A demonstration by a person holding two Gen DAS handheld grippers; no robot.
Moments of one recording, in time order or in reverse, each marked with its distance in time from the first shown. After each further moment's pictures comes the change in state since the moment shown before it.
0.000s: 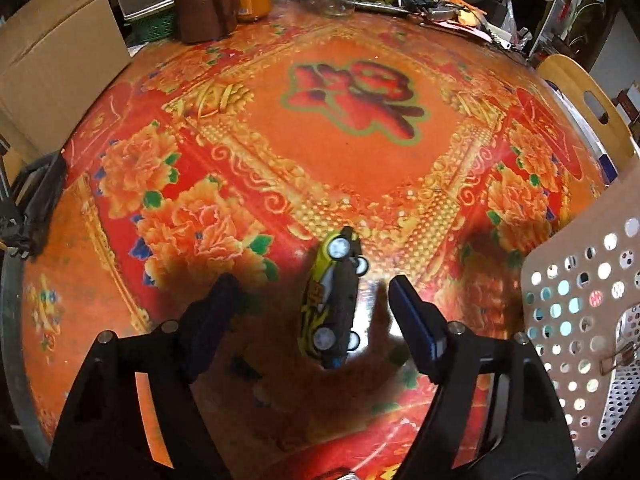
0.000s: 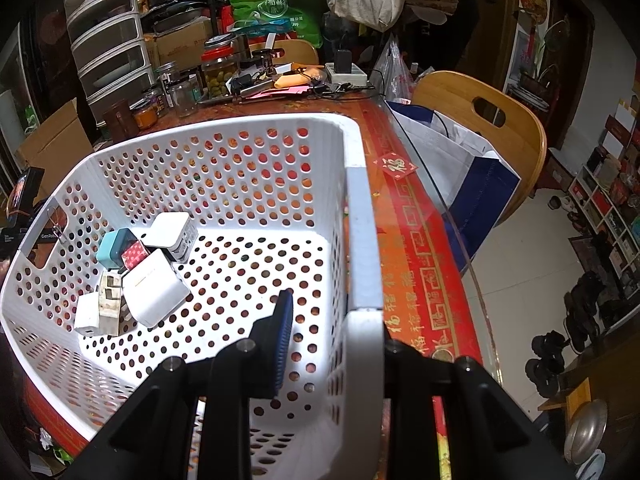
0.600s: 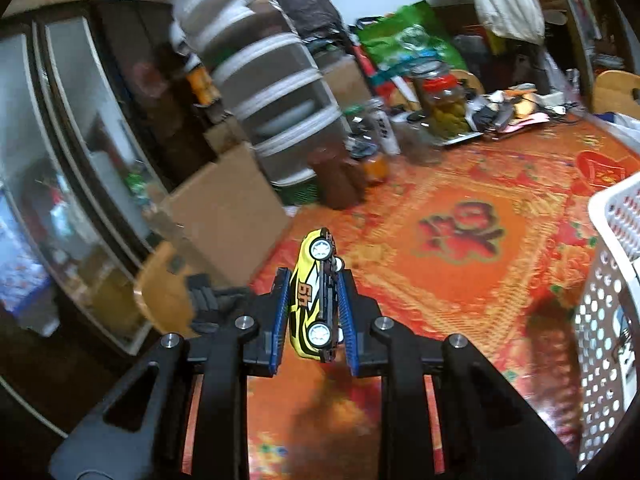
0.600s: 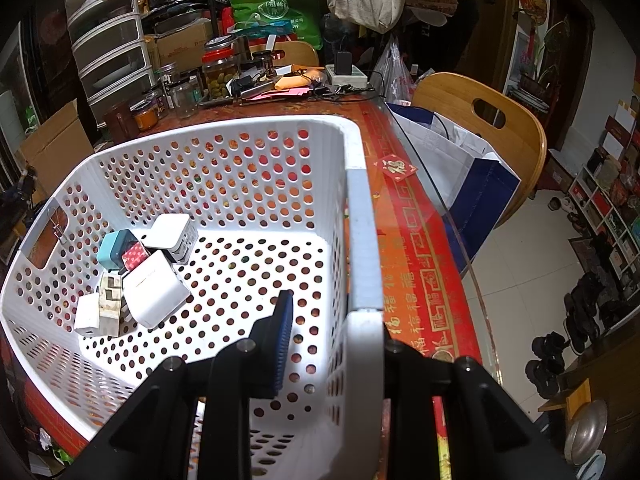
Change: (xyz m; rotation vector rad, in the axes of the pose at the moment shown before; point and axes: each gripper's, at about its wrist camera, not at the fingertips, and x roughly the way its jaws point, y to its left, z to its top) left arm -0.118 -0.033 -0.027 0.117 -0.528 0.592; right arm -0.002 -0.002 0.001 0.004 -0.006 0.007
